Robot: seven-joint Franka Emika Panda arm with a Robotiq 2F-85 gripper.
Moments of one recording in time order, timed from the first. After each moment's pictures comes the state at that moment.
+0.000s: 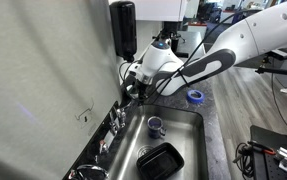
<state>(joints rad) -0.07 0.75 0.13 -1.46 -0.16 2.60 -0.89</state>
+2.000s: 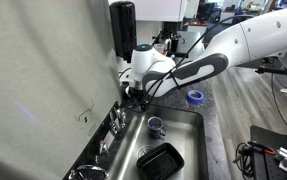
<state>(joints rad) -0.02 0.84 0.15 -1.27 -0.20 2.25 -1.02</state>
